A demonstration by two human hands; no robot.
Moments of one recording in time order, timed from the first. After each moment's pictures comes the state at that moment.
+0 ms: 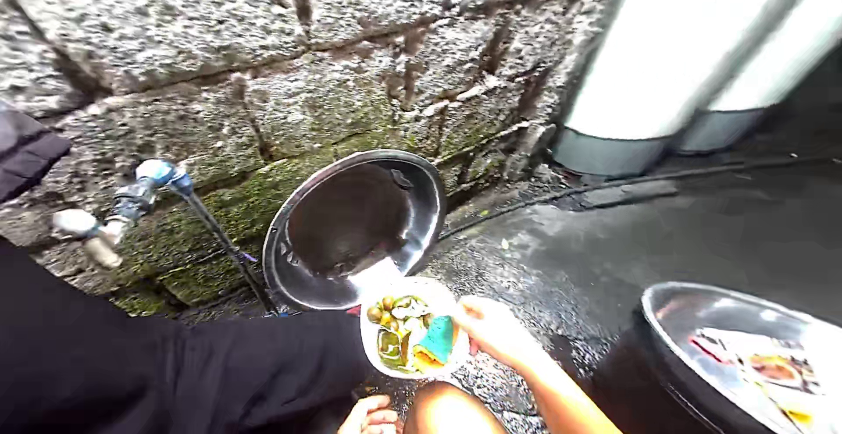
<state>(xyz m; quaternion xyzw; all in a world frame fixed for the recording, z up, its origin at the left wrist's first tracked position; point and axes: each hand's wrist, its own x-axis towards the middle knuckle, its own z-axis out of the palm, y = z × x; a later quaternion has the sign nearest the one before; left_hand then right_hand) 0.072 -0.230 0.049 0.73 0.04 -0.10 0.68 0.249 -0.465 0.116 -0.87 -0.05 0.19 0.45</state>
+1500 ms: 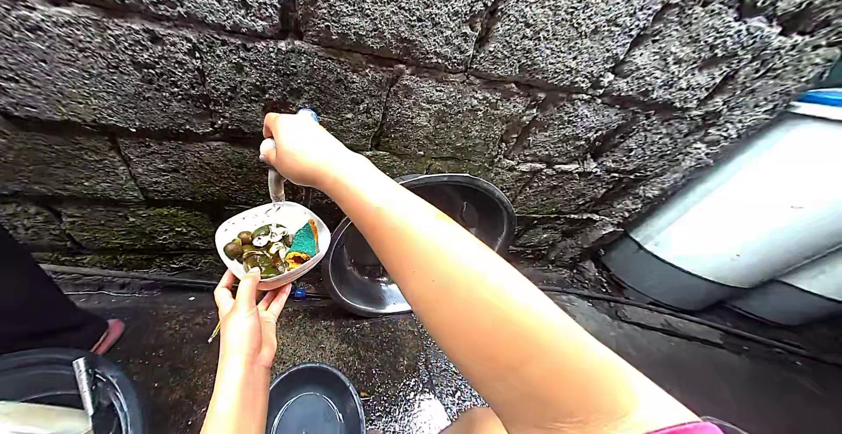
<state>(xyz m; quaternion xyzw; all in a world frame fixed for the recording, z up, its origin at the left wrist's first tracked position) 0.087 -0.062 0.142 0.28 0.33 0.40 0.81 0.211 -0.062 0.330 -0.84 -0.53 -0.01 0.13</state>
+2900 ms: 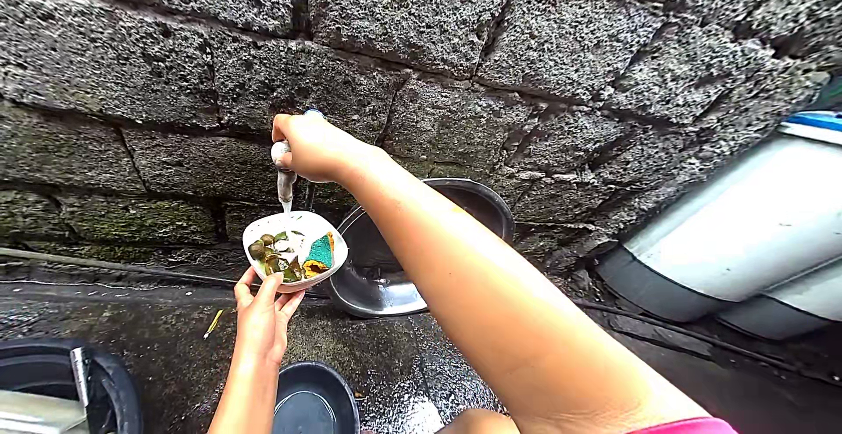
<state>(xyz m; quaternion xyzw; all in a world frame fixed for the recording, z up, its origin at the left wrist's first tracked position) 0.092 -0.067 0.132 0.28 0.33 0.35 0.83 0.209 -0.064 0.339 -0.83 -0.55 0.01 0.04</state>
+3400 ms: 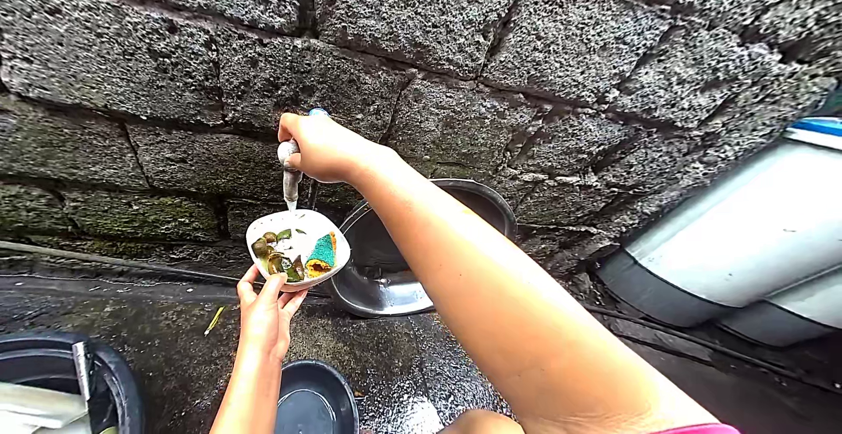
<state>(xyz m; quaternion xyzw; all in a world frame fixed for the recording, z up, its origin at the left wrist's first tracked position) 0.092 -0.067 0.130 0.29 0.34 0.35 0.83 0.210 -0.067 0.339 -0.82 -0.56 0.01 0.03</state>
